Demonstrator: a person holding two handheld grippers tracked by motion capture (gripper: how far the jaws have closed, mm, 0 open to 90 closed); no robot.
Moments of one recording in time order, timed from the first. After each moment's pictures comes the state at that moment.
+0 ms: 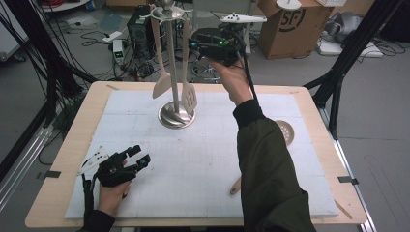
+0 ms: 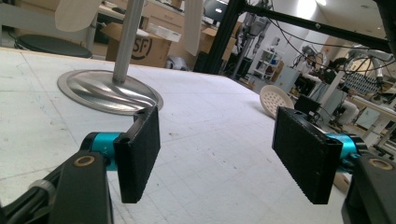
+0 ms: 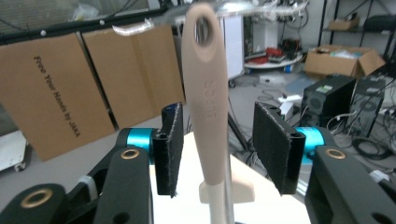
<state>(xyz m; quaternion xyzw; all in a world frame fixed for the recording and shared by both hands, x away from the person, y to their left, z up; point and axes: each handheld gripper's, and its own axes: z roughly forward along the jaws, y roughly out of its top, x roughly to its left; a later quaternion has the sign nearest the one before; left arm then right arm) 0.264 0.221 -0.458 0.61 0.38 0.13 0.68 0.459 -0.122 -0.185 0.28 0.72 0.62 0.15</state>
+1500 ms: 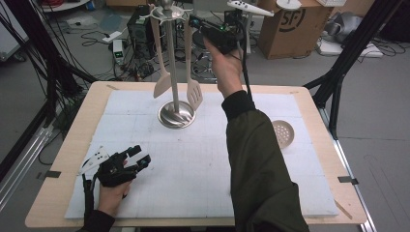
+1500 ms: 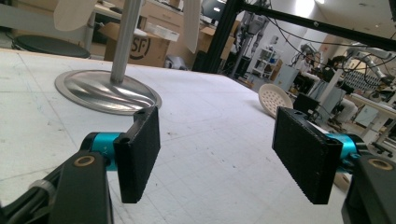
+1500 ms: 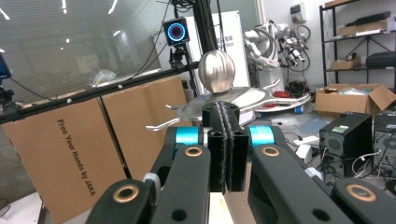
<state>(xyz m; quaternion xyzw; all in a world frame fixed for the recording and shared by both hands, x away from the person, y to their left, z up) 0.265 0.220 -0.458 0.61 0.38 0.13 0.68 0.458 -0.115 -0.161 0.29 0.63 0.70 0.13</state>
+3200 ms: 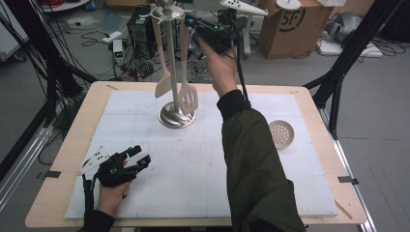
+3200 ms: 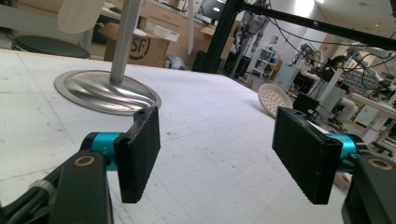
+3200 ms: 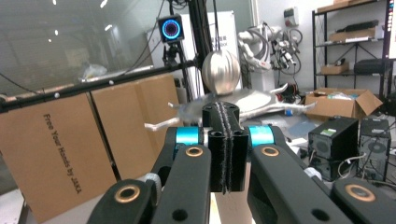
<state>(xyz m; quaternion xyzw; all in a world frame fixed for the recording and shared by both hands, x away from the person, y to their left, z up) 0.264 0.220 -0.458 0.61 0.38 0.14 0.68 0.456 -0.104 -0.158 0.29 0.64 0.70 0.16</state>
